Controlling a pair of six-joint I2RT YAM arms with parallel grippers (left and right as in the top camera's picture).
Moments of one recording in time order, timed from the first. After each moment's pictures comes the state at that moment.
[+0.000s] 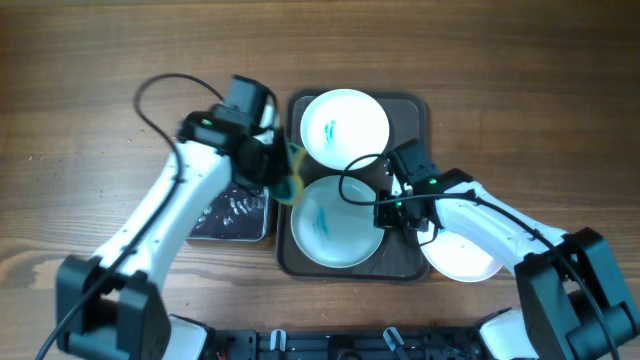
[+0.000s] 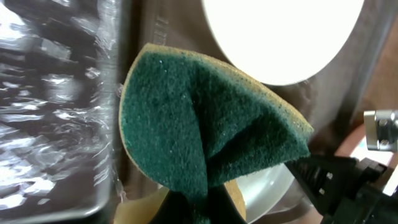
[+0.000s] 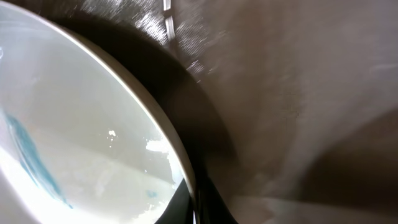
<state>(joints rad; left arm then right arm) -0.35 1.59 1.19 -0.90 0.28 -0.52 0.44 1.61 0.77 -0.54 -0.24 0.57</state>
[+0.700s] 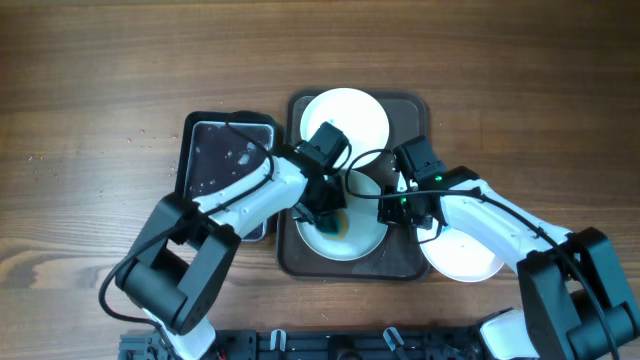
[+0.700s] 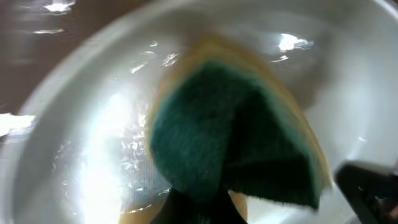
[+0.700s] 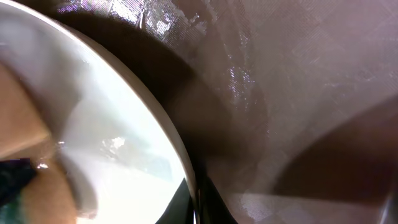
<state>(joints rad) -0.63 1.85 1.11 -0.70 0.22 -0.80 0.41 1.61 0.77 -0.53 -0.24 0.58</state>
